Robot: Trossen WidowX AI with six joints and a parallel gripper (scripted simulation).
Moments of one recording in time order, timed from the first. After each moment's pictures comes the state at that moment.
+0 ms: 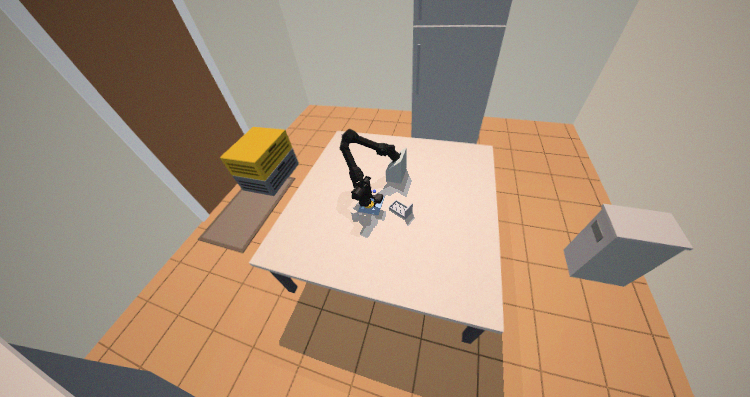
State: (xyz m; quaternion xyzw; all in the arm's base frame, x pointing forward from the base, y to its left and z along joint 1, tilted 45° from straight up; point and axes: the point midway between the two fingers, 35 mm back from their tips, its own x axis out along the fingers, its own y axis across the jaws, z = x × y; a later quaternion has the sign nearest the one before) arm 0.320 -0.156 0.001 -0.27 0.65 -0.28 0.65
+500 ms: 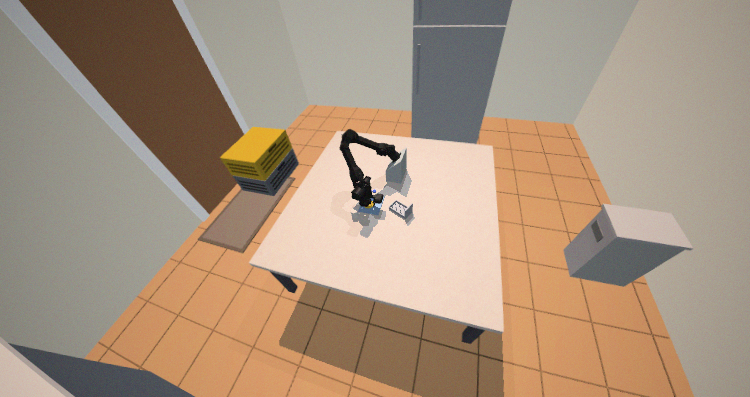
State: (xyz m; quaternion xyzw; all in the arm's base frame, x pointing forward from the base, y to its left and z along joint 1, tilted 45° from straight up) arm 0.319 -0.156 0.000 -0.27 0.66 -0.28 0.65
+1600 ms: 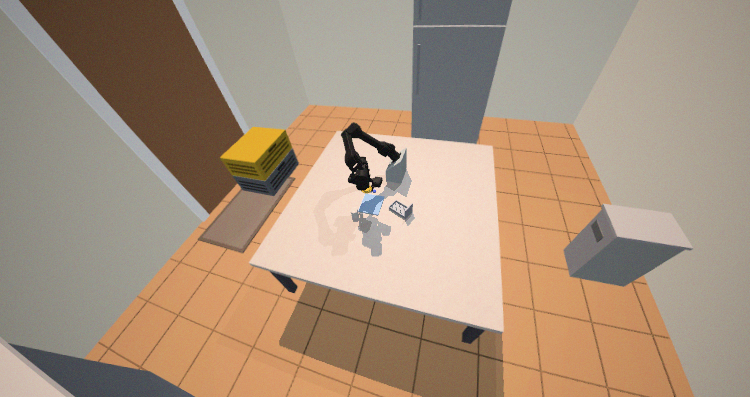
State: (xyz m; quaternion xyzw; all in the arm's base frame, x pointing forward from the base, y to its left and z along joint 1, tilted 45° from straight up) arm 0.335 -0.040 0.101 -0.27 0.66 -0.27 0.65
